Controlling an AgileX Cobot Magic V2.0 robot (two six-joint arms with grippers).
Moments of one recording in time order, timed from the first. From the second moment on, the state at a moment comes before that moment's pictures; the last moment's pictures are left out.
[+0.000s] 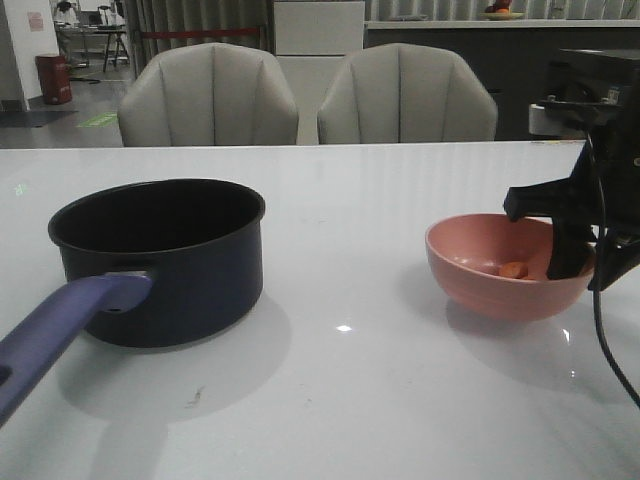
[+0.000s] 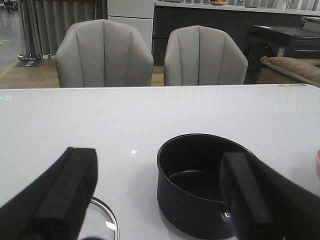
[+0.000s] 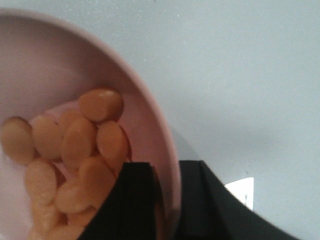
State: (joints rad) left arm -0.22 0.17 -0.28 -0.04 0.27 -0.05; right arm 0.16 1.79 -1.06 0.09 0.51 0.12
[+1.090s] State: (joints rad) left arm -0.22 0.17 -0.28 -0.04 0.27 -0.05; right arm 0.57 1.62 -1.24 0.08 0.28 0.07
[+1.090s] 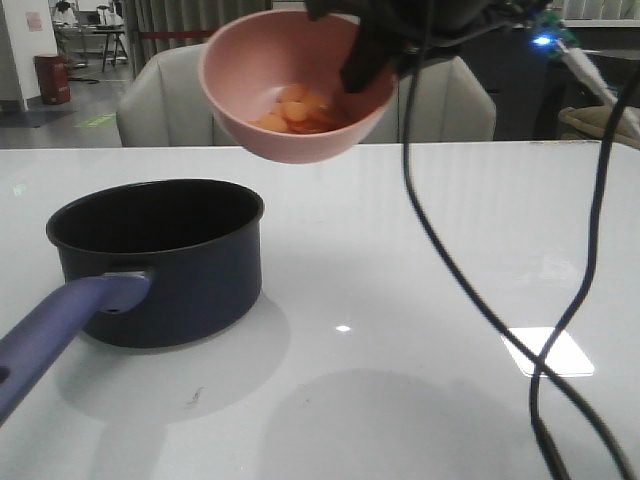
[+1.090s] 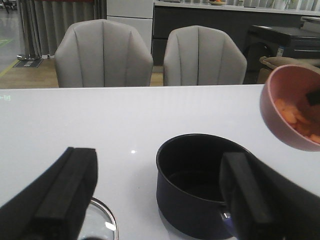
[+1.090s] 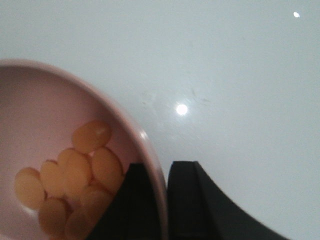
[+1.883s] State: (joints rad) left arm -0.22 0.17 -0.28 -0.04 0.27 -0.05; right arm 0.65 1.89 -1.27 -0.07 -0.56 -0.15
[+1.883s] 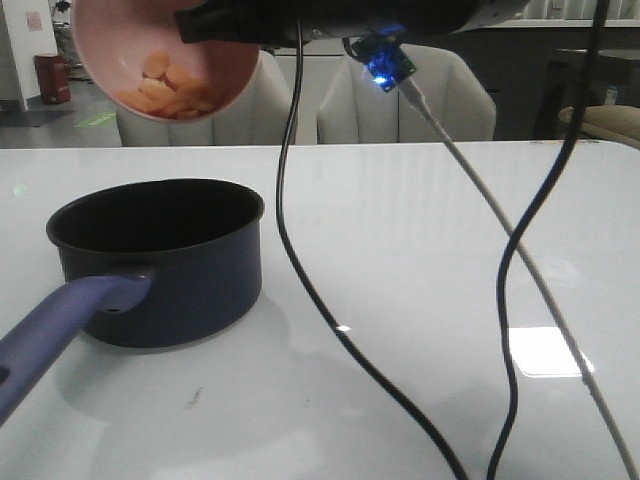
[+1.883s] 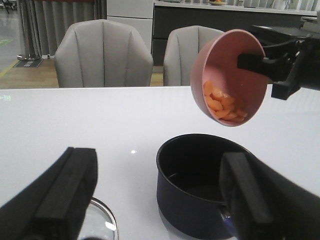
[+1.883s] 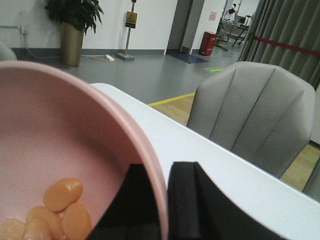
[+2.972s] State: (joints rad) left arm -0.22 0.17 -0.28 -0.04 0.27 -0.05; right arm 0.83 1.98 -1.28 0.34 -0.73 -1.37
